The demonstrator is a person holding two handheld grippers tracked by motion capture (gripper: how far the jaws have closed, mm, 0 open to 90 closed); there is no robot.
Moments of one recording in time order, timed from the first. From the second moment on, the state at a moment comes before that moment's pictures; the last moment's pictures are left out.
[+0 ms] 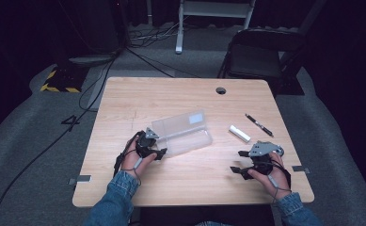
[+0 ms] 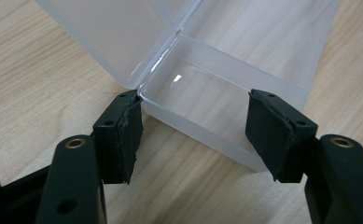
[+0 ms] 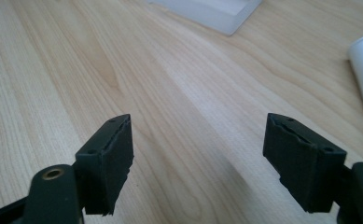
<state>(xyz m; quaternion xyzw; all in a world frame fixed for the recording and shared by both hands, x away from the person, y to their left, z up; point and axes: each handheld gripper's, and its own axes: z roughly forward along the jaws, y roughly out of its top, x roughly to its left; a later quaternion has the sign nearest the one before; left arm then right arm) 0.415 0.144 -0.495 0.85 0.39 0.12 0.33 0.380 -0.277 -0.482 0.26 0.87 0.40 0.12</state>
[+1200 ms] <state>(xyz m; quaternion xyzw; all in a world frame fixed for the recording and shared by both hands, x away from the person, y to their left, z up) 0.360 0.103 -0.495 0.90 0.25 0.07 0.35 0.385 -0.320 -0.457 0.31 0.84 0.42 0.16</state>
